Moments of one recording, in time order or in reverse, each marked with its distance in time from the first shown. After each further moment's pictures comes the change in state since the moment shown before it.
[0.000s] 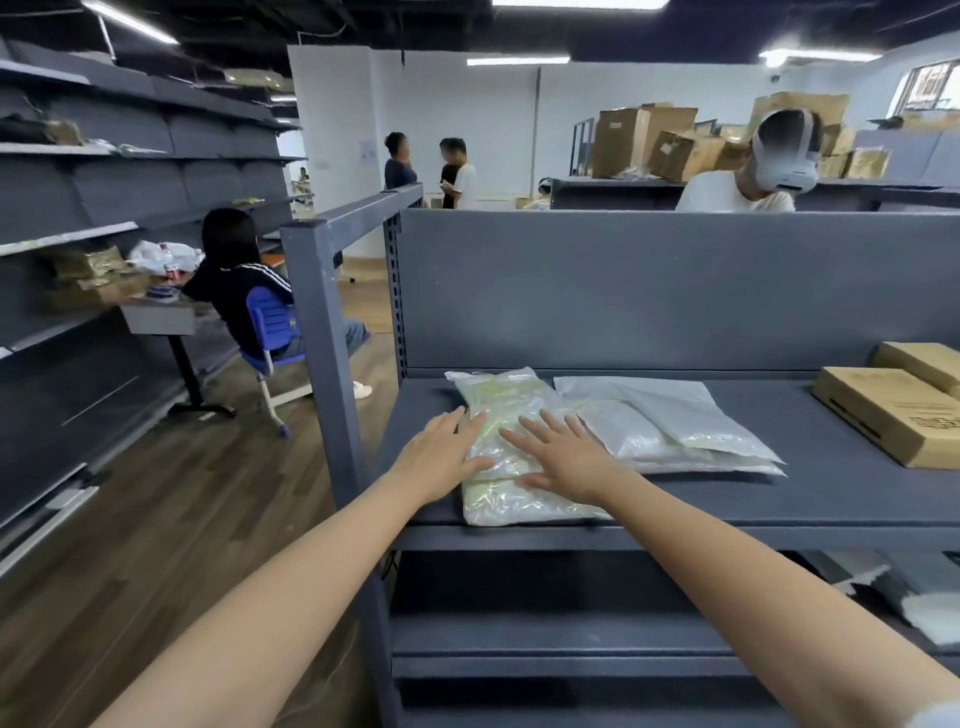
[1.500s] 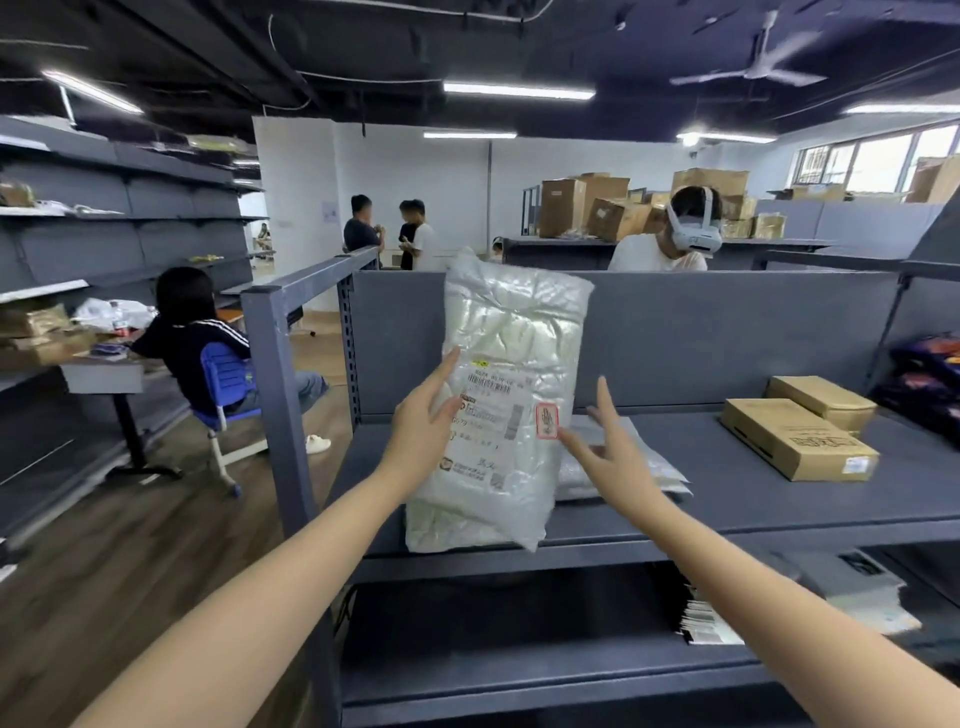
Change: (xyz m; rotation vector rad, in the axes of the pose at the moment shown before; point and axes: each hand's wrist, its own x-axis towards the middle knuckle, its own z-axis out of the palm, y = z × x) left_hand -0.028 0.084 -0.067 -0.982 0.506 0.193; right_hand -0.131 0.022 -0.065 1.013 0.644 0.252
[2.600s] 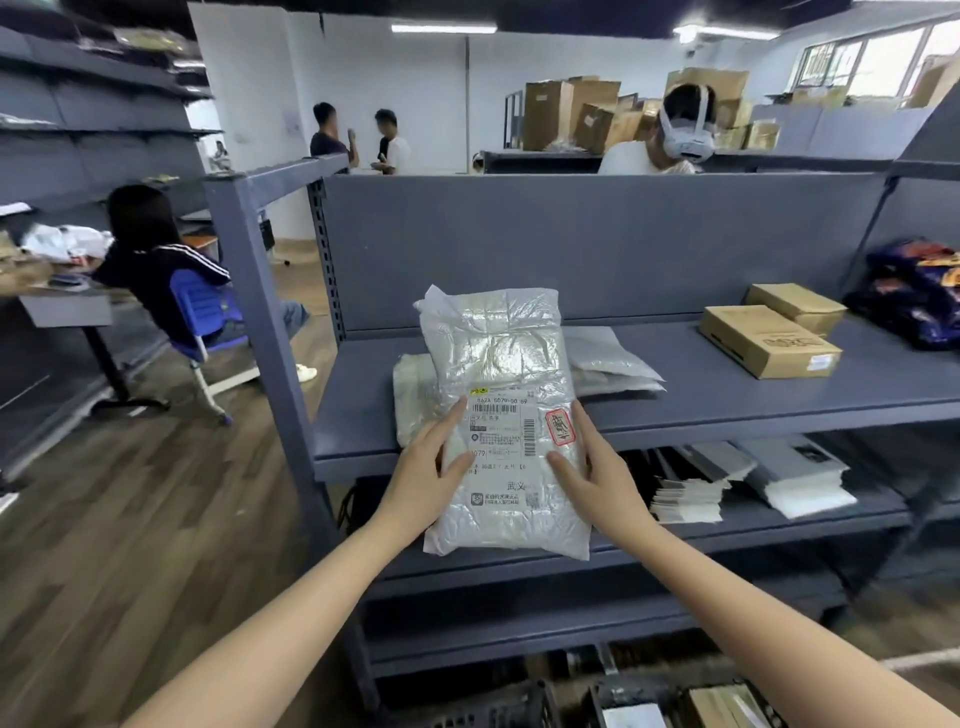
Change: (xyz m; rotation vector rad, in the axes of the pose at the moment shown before) left_hand -0.127 -0.050 0.031 0.115 -0.173 -0.143; right_hand -0.111 0.032 0.029 -0.114 -0.017 -0.008
